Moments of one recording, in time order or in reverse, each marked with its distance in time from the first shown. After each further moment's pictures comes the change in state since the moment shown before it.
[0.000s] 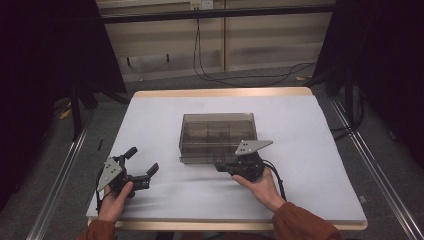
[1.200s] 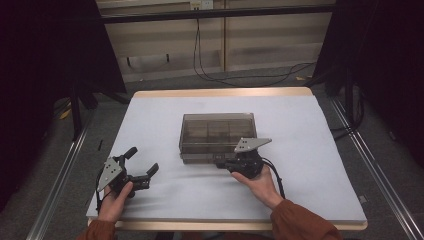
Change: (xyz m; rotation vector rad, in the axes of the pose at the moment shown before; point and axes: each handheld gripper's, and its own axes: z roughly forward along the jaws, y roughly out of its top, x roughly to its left) left arm 0.000 0.000 0.000 -0.002 -0.003 0.004; right arm -0.007 0.002 0.005 -0.010 -0.028 0.002
